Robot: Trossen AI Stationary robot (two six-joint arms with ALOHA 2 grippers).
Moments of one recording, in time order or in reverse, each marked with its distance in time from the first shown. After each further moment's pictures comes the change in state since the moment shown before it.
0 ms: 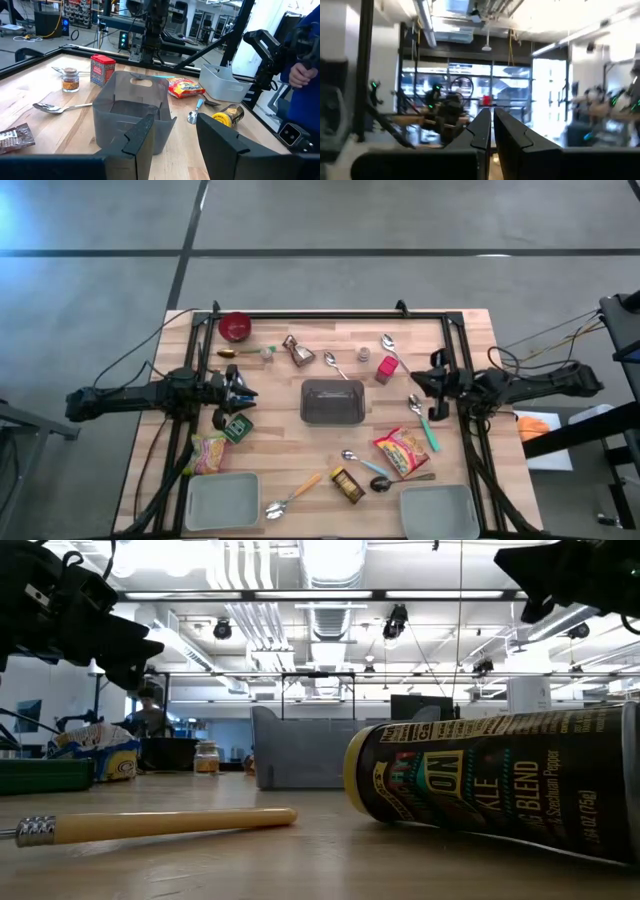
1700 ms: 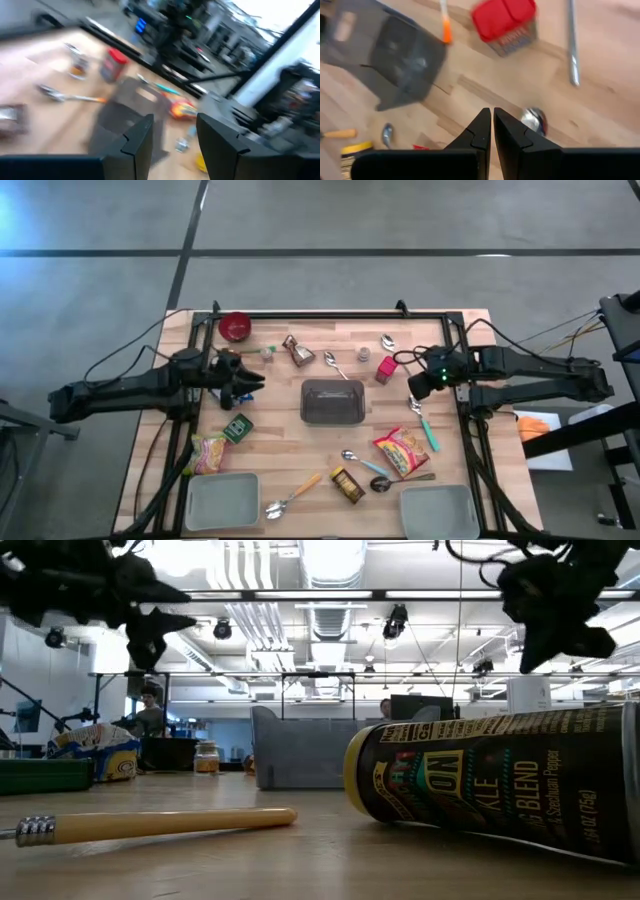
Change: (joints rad) left arm 0.158 0.393 0.290 0.024 0.123 -0.342; right arm -0.253 0.426 0.728 -1.743 -0.155 1.143
